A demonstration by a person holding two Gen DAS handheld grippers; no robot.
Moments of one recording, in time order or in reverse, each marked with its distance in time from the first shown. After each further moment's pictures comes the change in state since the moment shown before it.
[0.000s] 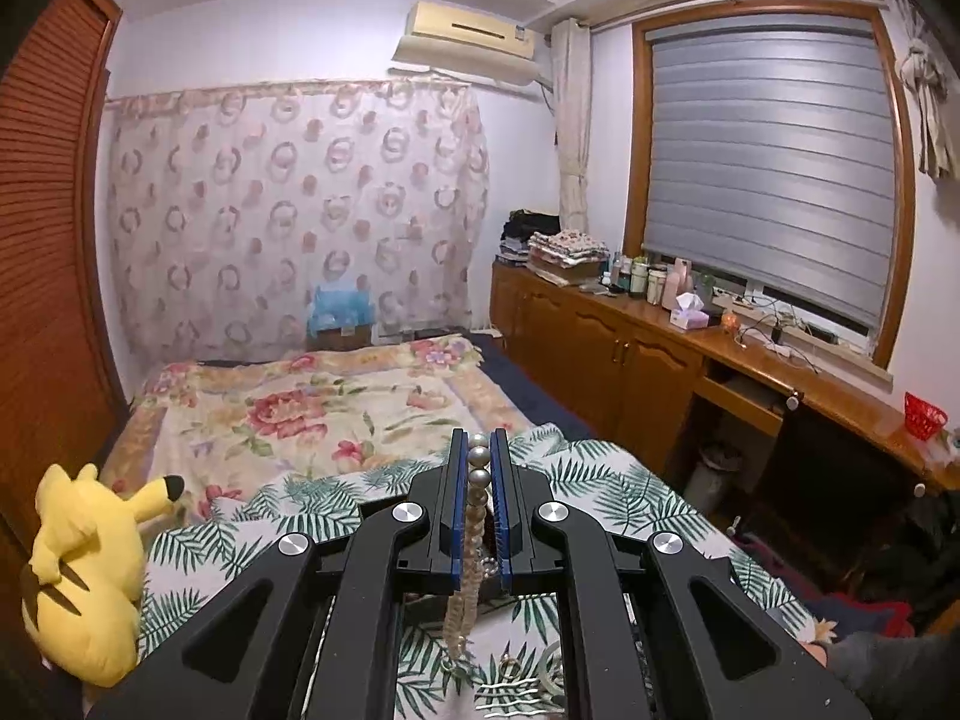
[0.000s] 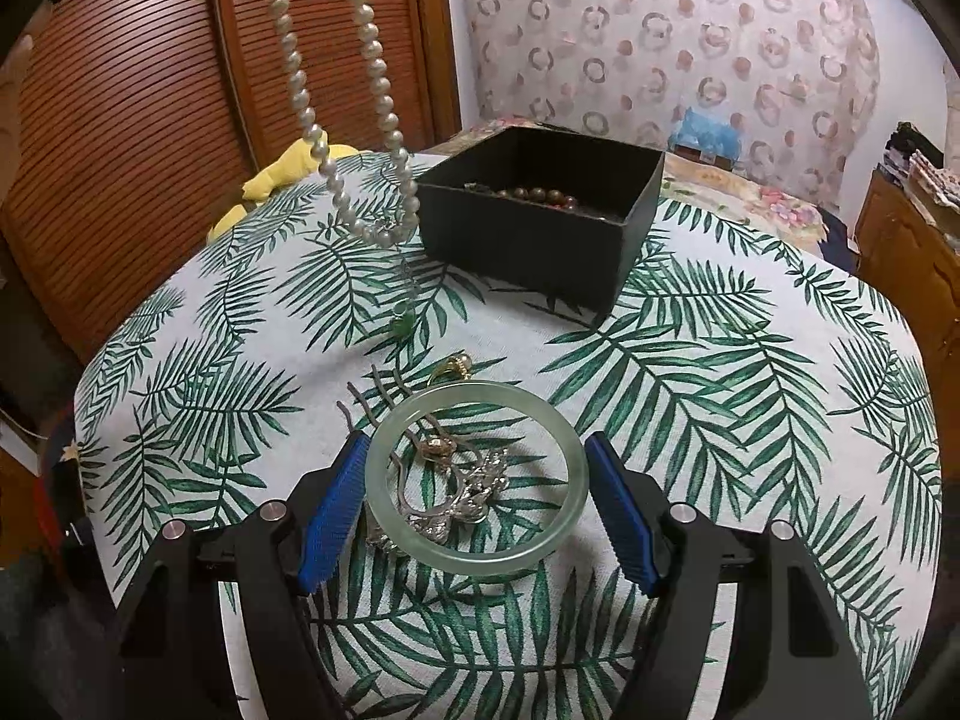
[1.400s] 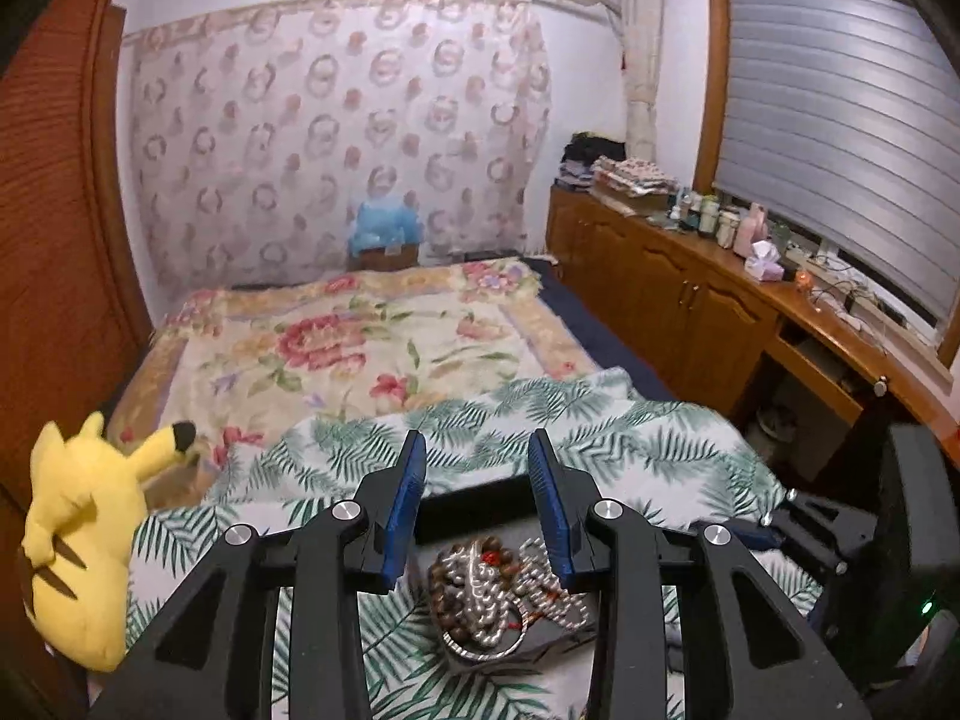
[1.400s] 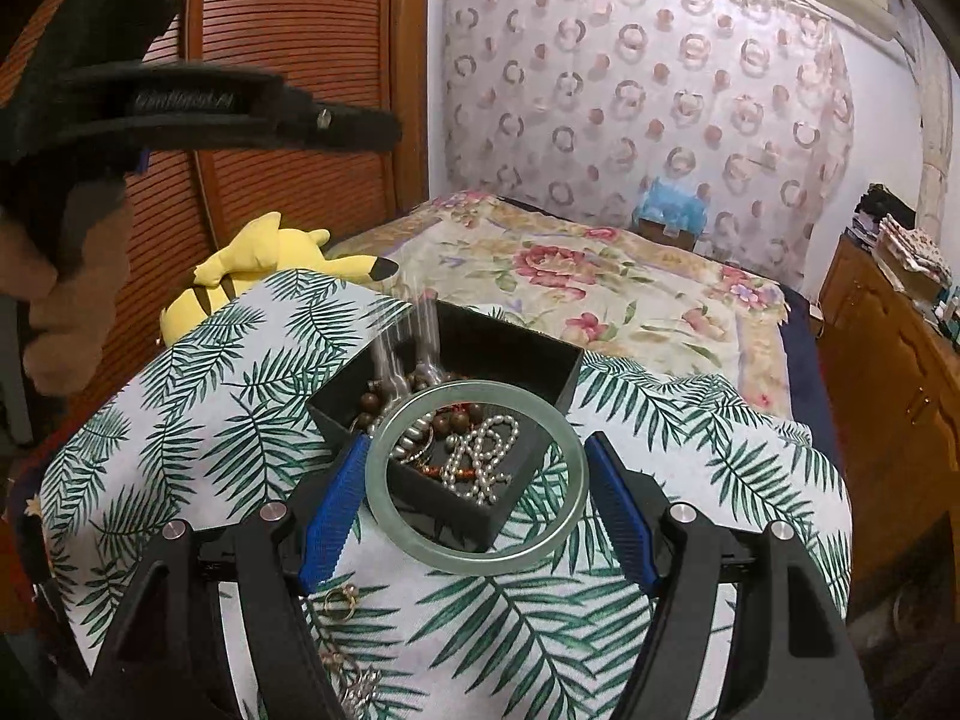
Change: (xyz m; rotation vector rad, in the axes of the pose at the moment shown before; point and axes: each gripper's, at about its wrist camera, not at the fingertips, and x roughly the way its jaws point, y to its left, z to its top) left arm 0.130 0.061 -0.014 -0.070 0.219 0.122; right arm -0.006 -0.039 0.108 -0.045 -0.143 -0.098
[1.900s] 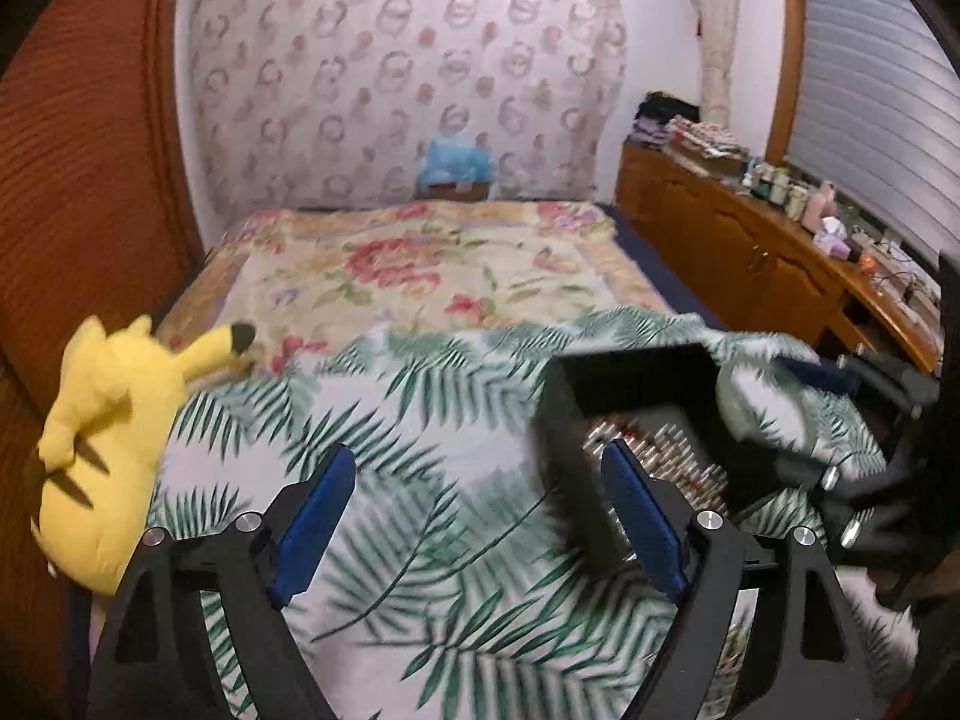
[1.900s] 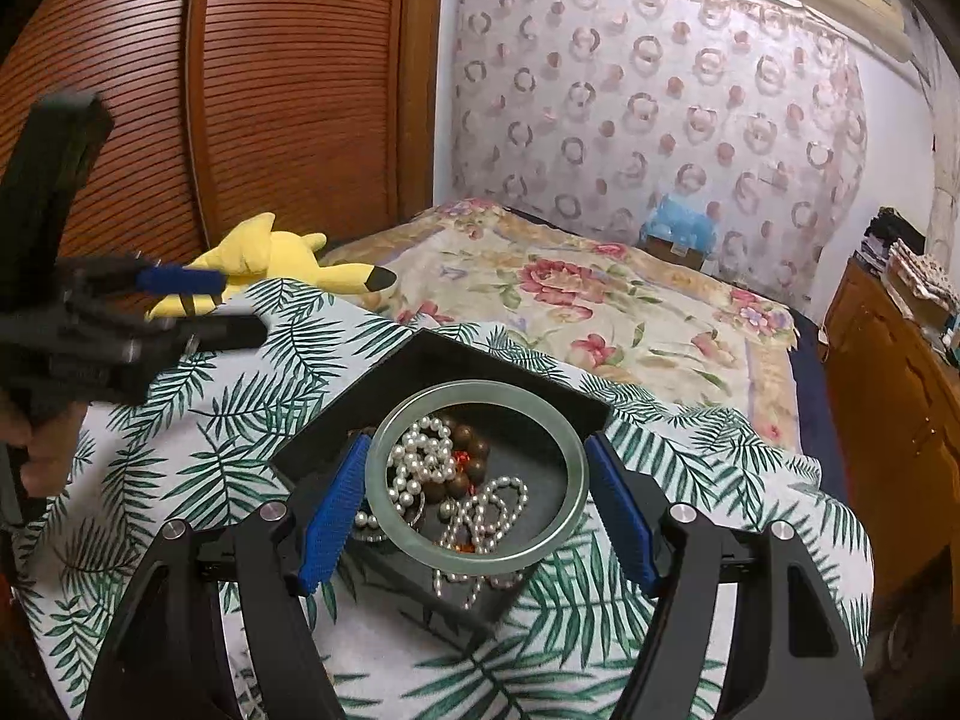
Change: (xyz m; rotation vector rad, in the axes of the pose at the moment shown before) left arm 0.020 0.068 -0.079 -0.092 0.114 0.125; right arm 0.048 0.006 0.022 -0.043 -0.018 -0.005
